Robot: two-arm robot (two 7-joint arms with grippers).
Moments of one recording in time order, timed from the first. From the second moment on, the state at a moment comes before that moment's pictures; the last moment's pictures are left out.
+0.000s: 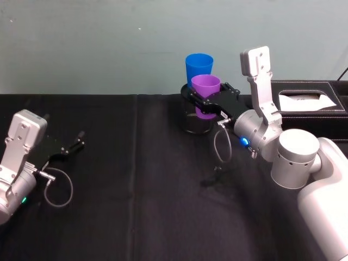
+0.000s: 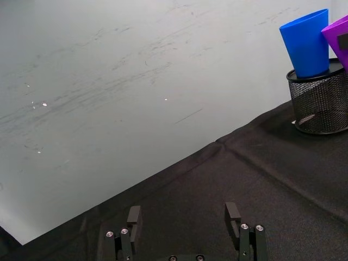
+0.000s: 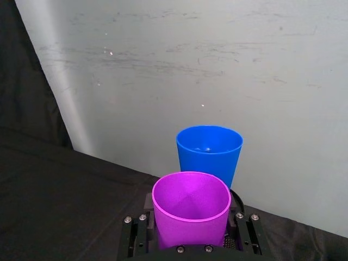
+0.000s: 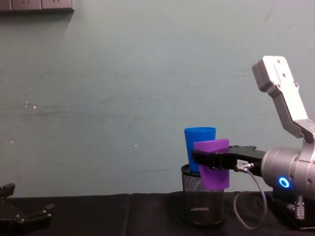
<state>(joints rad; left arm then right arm) -0.20 0.60 0.45 -1.41 -0.25 -0.12 0.03 0.48 0.12 -0.30 -1.18 0.19 0.11 0.24</state>
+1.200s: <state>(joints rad) -0.20 0.60 0.45 -1.41 -0.25 -0.12 0.03 0.48 0.12 -0.30 -1.18 0.19 0.11 0.24</state>
